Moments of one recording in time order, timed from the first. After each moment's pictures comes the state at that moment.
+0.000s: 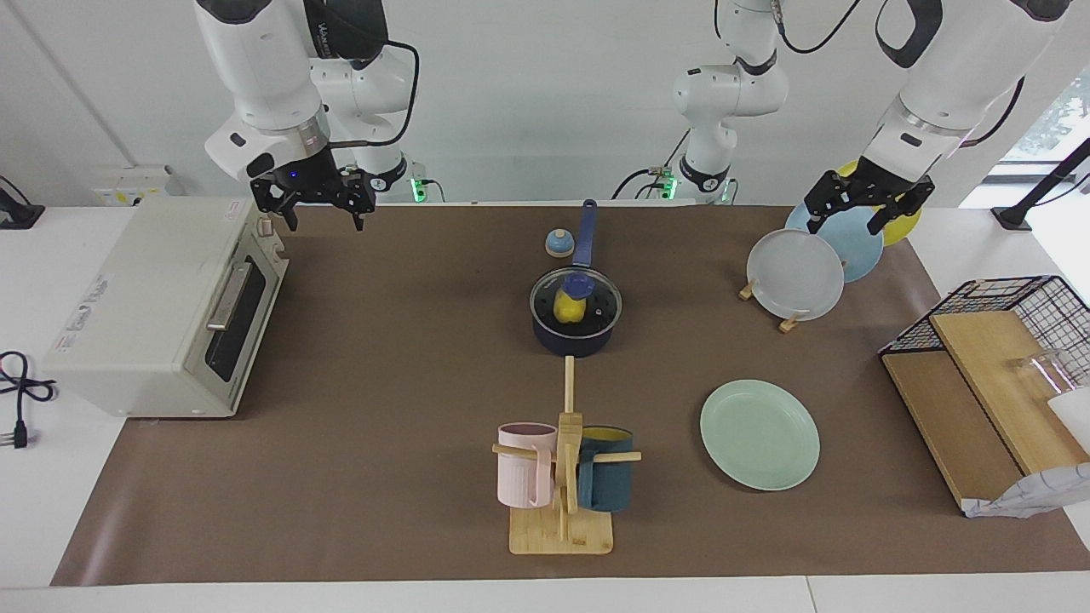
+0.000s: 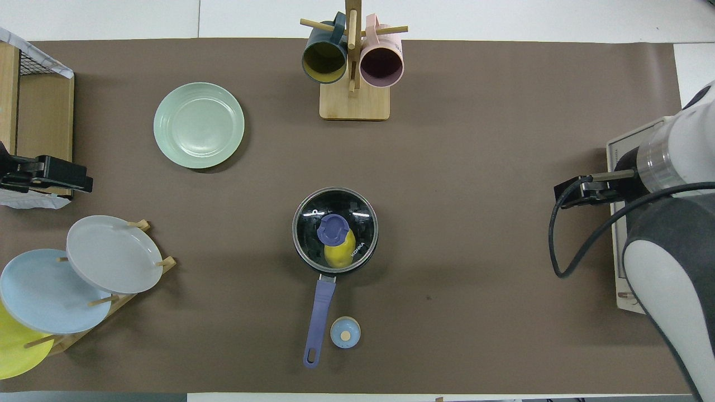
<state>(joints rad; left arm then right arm) -0.04 -0.05 -0.02 -1.64 -0.03 1.56 0.02 0.07 -0.07 0.08 -1.70 -0.06 1.55 0.12</state>
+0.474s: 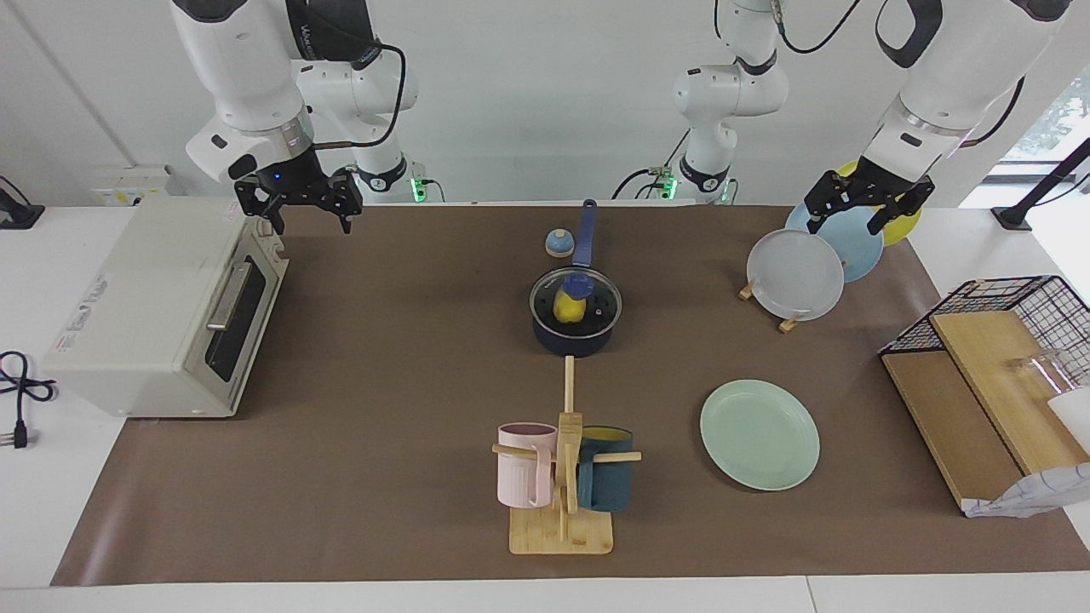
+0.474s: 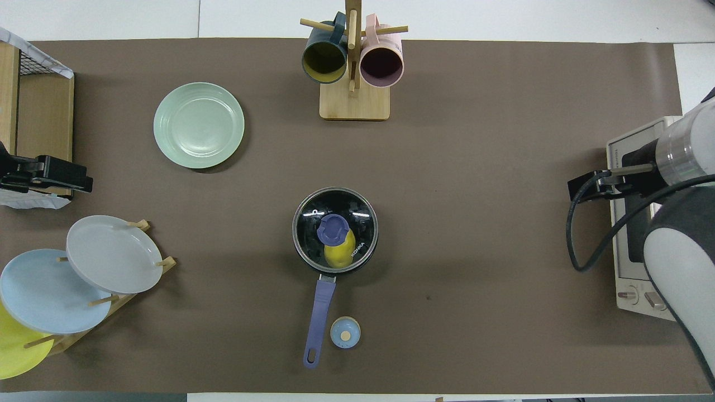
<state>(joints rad) -0.04 -0.05 -0.02 -1.64 -0.03 1.56 0.02 0.04 -0.06 0.06 -1.69 -0.06 1.56 0.06</state>
